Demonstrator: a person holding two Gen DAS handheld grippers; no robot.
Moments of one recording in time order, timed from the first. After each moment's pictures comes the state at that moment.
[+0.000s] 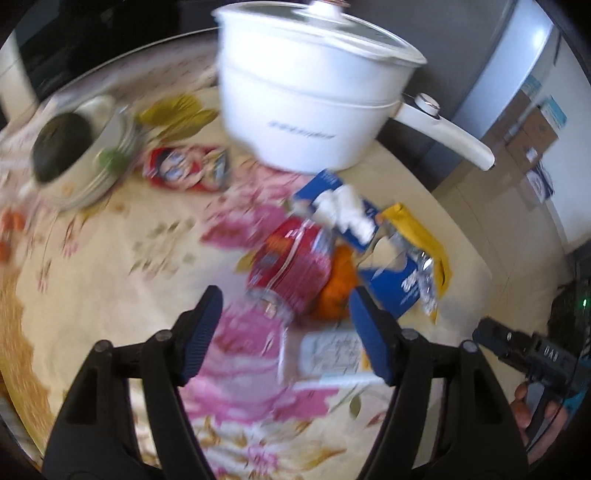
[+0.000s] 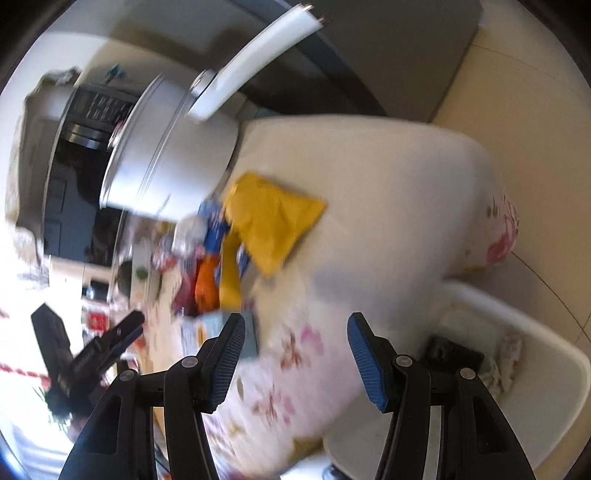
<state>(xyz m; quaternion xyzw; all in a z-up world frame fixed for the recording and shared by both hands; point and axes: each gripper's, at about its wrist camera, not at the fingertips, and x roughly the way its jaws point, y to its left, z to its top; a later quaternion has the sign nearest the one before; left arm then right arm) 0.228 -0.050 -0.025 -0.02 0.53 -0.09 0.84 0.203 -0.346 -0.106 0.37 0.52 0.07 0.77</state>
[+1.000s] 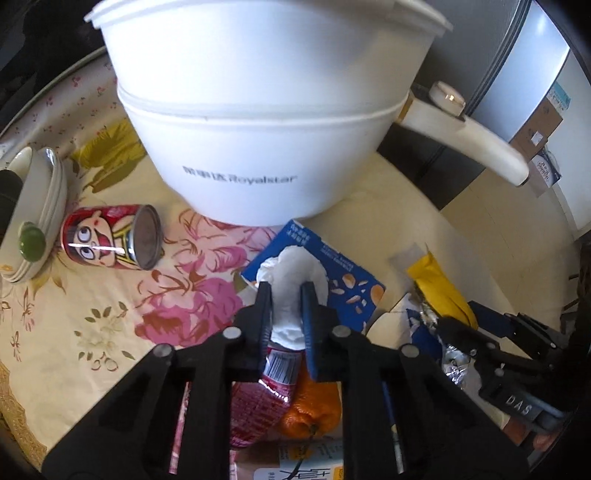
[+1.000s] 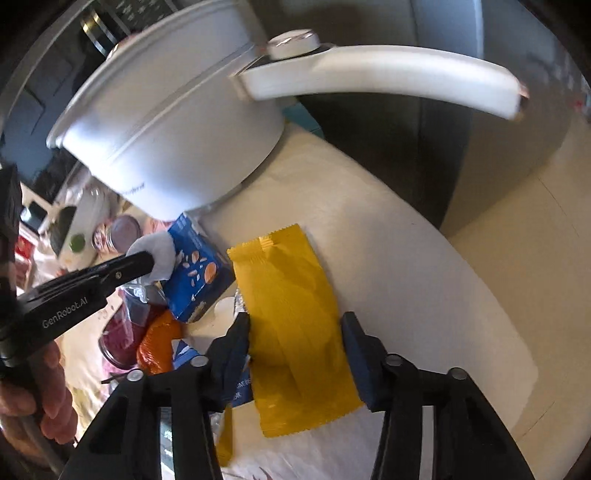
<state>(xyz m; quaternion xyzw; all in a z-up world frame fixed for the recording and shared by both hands) 0.313 -0.099 -0.061 0.00 0.54 -0.09 0.84 0.314 -0.281 -0.096 0.11 0.53 0.08 0.83</state>
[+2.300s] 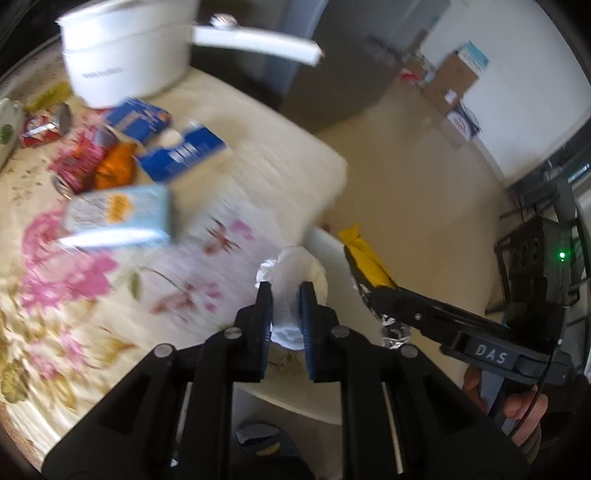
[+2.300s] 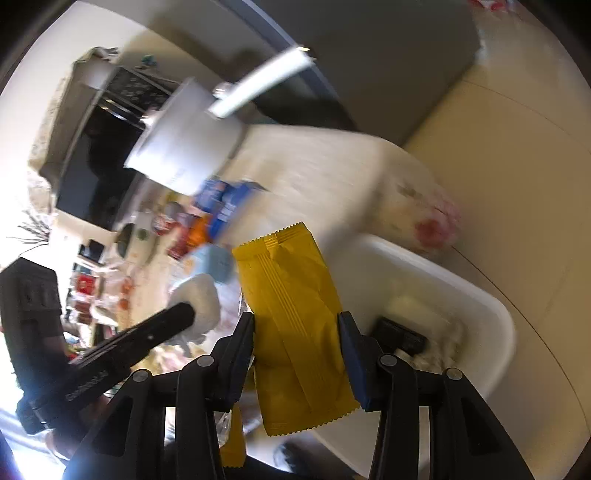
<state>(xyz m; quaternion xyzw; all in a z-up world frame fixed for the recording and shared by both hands) 0.075 -0.192 -0.033 -0.02 0.56 -0.24 0.79 0.072 -0.378 -0.075 0.29 0.52 0.06 0.80</state>
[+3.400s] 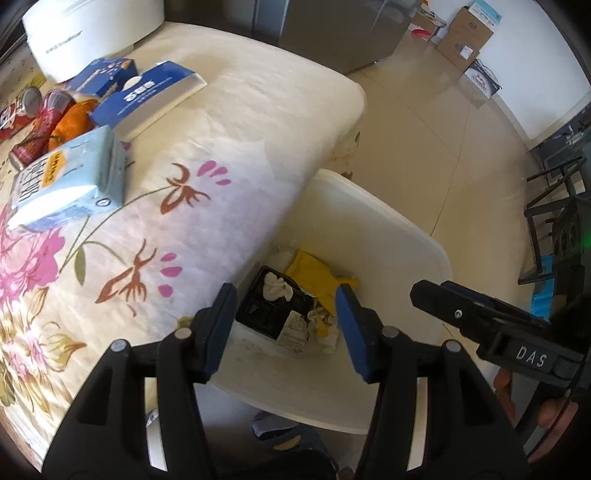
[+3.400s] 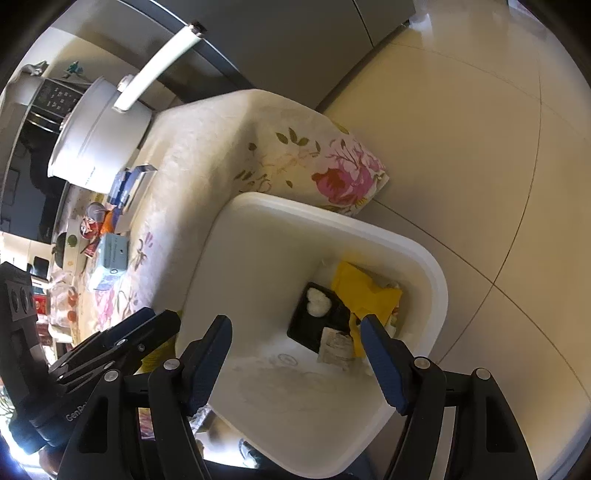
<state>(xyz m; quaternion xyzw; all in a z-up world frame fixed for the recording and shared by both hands) 0.077 -0.217 -0.086 0.04 0.60 -0.21 0.77 0.053 -0.409 -0.122 0.29 0.55 -0.02 0.78</state>
